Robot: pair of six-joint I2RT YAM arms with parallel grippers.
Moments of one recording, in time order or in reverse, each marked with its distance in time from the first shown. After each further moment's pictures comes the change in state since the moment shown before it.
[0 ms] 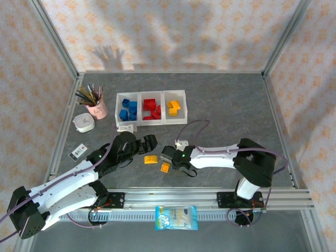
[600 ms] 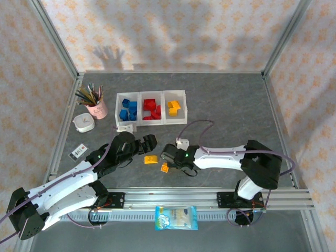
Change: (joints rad) left arm 0.000 -0.015 0.000 -0.005 0.016 -0.008; right arm -0.001 -0.064 -0.018 0.045 -0.030 0.063
